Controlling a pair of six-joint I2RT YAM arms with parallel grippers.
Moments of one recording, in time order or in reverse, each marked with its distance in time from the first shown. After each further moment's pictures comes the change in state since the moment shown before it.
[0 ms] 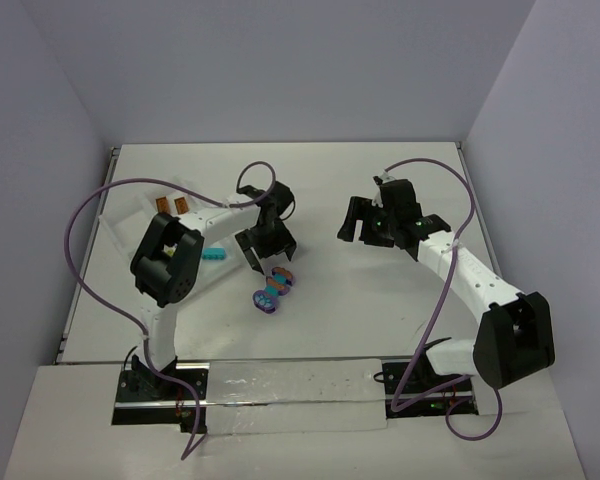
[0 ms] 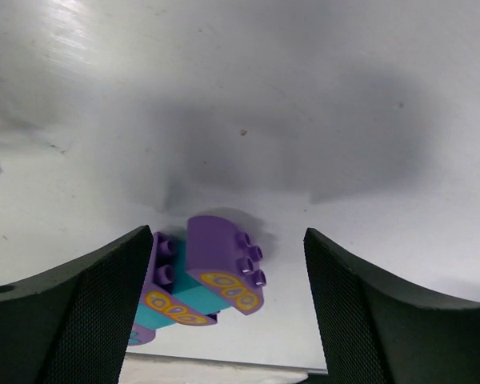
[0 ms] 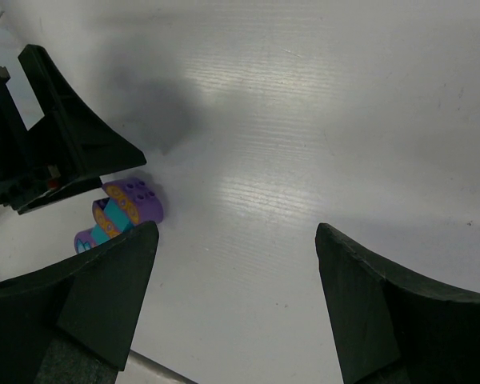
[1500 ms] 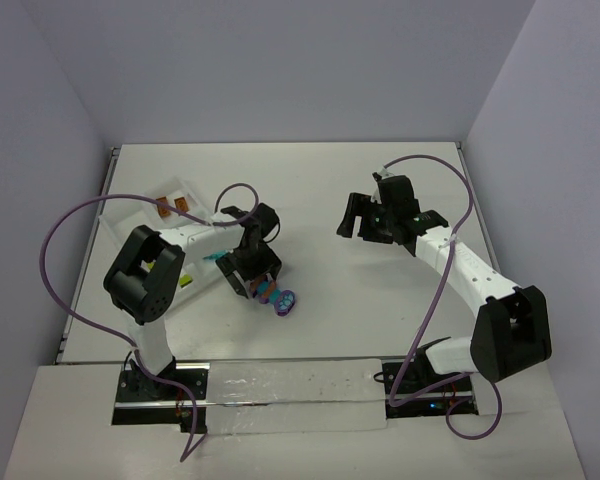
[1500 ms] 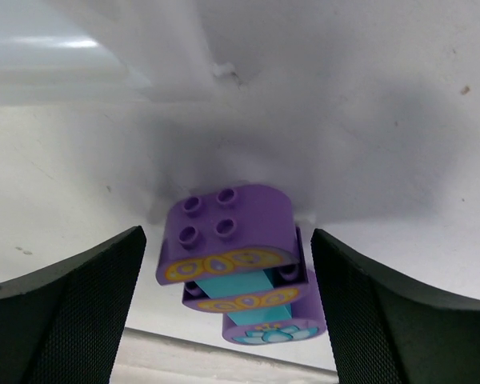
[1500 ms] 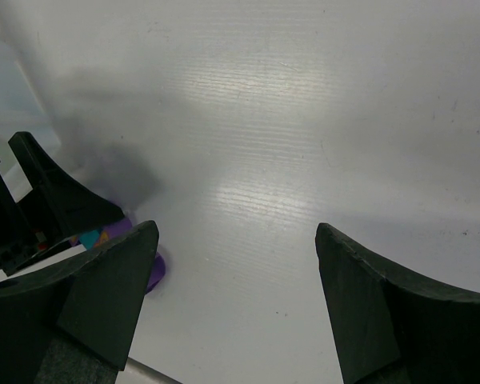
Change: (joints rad) left arm -0.007 -0.192 -0.312 0.042 -0.009 -0.113; right arm 0.000 0.034 0.033 0.001 0.016 0.004
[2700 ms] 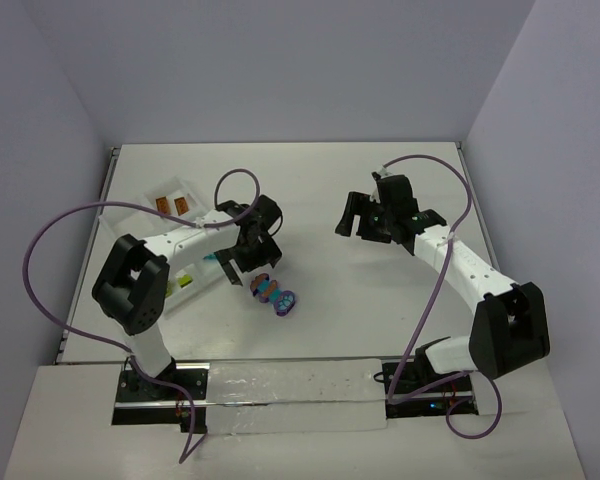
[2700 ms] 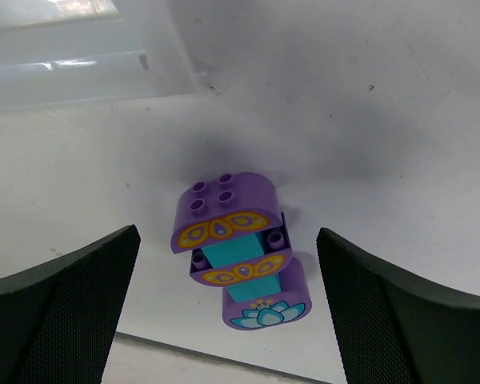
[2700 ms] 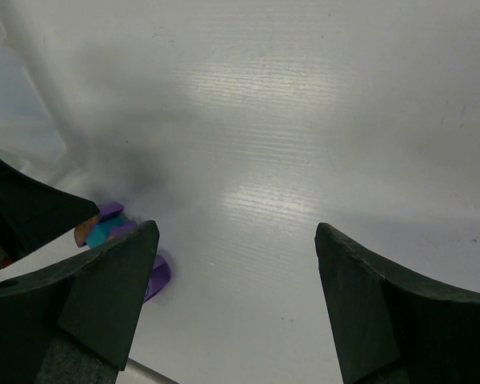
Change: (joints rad) left arm -0.030 -0.082 0.051 -0.041 -0.152 0.039; right arm 0.000 0.016 0.001 0.021 -0.007 0.015
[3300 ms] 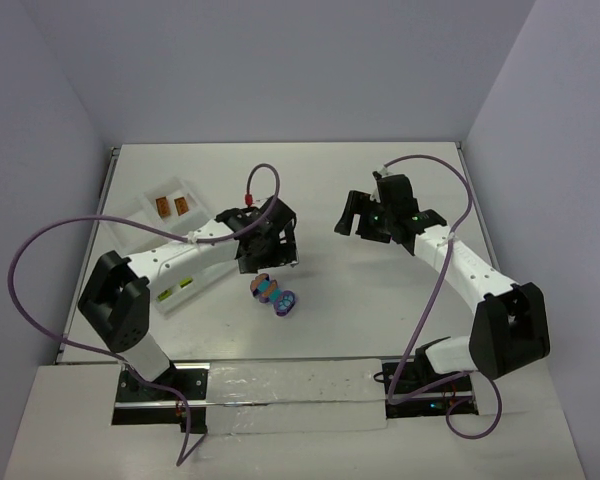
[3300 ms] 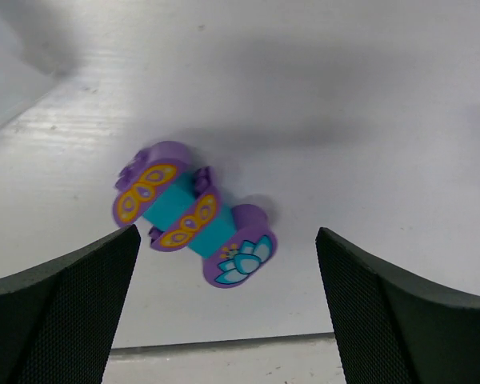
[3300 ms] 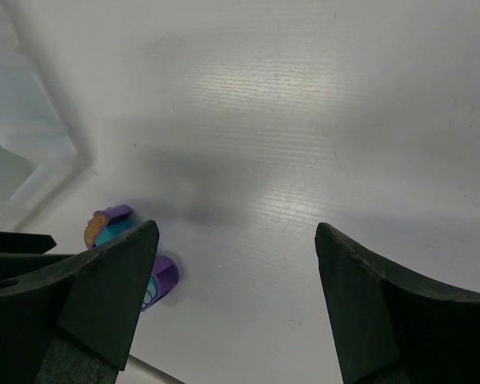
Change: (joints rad) left arm -0.123 -0.120 -0.002 0.134 -0.012 0.301; right arm 0.000 0.000 0.000 0.009 -0.007 0.025
